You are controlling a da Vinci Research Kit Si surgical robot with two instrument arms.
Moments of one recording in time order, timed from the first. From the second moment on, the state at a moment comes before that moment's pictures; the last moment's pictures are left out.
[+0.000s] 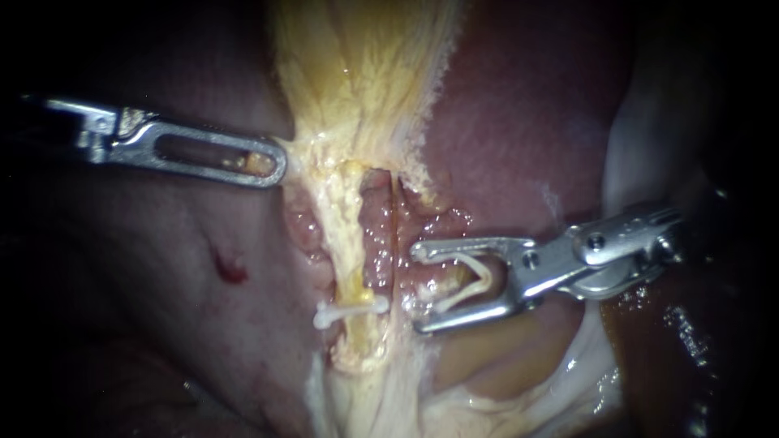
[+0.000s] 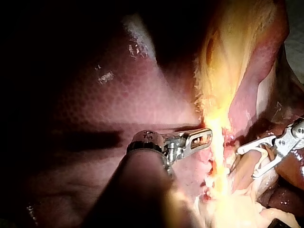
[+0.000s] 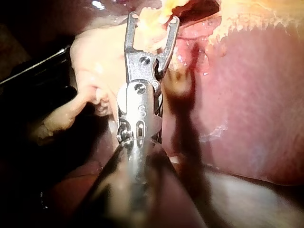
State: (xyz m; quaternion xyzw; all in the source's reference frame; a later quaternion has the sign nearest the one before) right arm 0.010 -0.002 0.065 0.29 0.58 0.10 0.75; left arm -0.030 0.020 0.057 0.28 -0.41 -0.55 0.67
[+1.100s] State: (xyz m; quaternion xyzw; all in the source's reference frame) right arm 0.012 -0.001 0.072 0.35 0.56 0.14 0.74; left arm -0.030 0.020 0.056 0.29 -0.41 -0.55 0.67
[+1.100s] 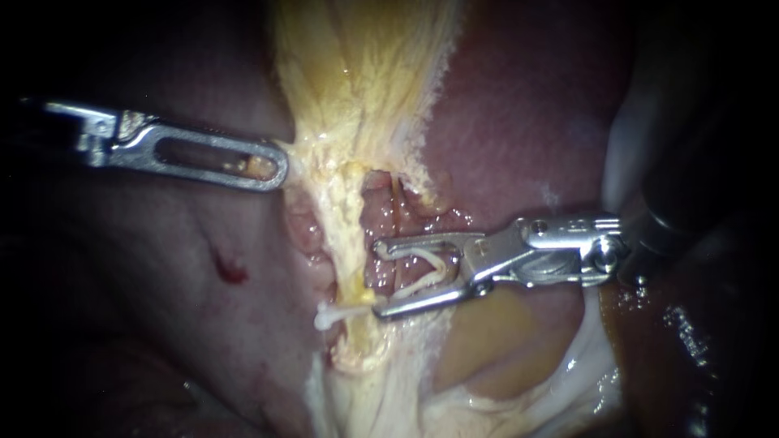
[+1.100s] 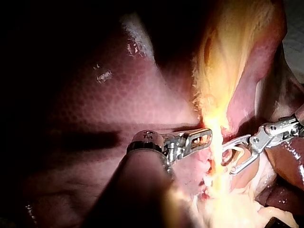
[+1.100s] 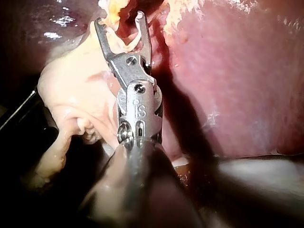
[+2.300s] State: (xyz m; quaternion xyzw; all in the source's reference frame) right arm 0.020 -0.004 0.071 0.39 0.60 0.13 0.69; left arm -0.031 0.020 0.056 0.29 -0.41 -0.55 0.67
